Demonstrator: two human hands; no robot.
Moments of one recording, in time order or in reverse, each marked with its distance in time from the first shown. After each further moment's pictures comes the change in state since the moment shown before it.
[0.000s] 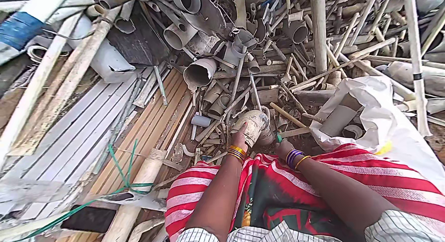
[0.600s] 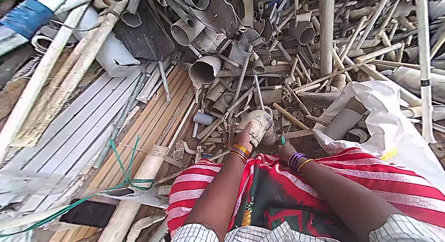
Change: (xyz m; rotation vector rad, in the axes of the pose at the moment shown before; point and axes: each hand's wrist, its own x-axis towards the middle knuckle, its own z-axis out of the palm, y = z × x) left_hand -0.007 0.003 0.003 -0.002 0.015 -0.038; right_hand 0.003 0.000 0.009 0.077 0.006 0.047
